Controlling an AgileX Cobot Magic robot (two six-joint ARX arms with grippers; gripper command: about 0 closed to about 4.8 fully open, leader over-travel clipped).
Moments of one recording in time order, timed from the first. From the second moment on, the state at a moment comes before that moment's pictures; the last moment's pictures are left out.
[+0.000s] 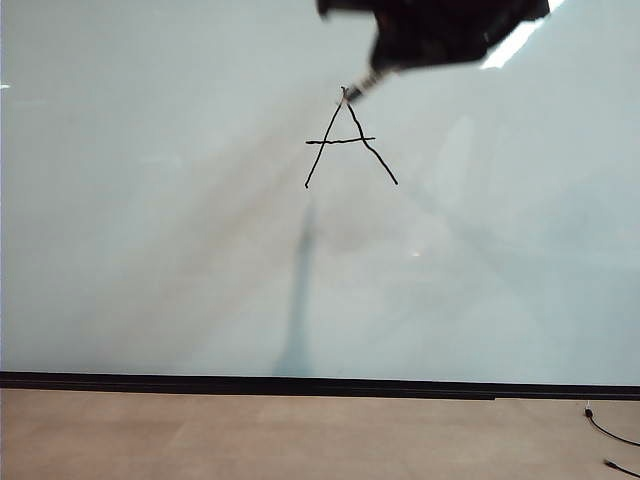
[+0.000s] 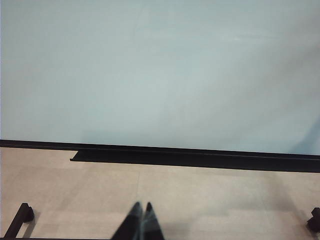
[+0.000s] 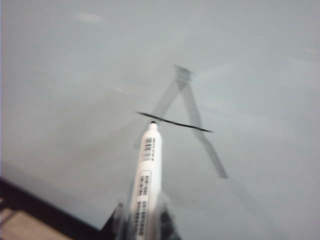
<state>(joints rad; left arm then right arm) 0.00 0.00 0.00 -0.14 0.02 -0.01 0.84 1.22 0.67 0.51 0.48 -0.08</state>
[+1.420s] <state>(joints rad) 0.00 0.00 0.00 -0.14 0.02 -0.01 0.94 0.00 0.07 -0.07 0.34 -0.16</state>
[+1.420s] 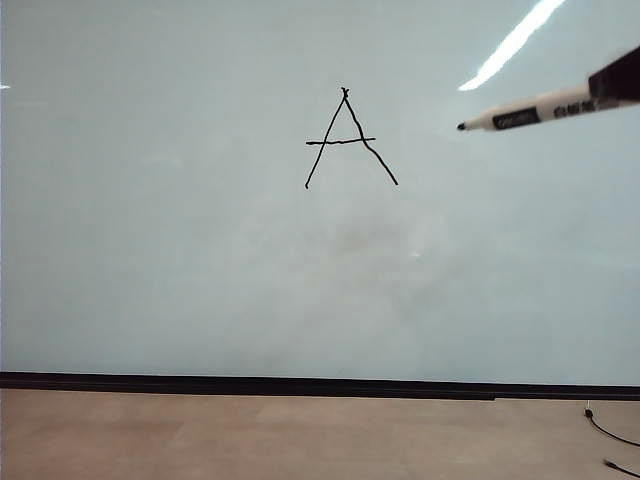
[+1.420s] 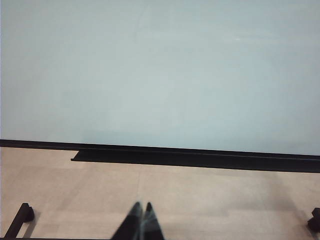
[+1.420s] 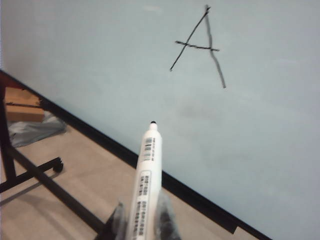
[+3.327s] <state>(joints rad) 0.00 0.00 0.00 -0.14 0.02 -0.01 -0.13 0.00 0.00 -0.02 -0.05 -0.03</state>
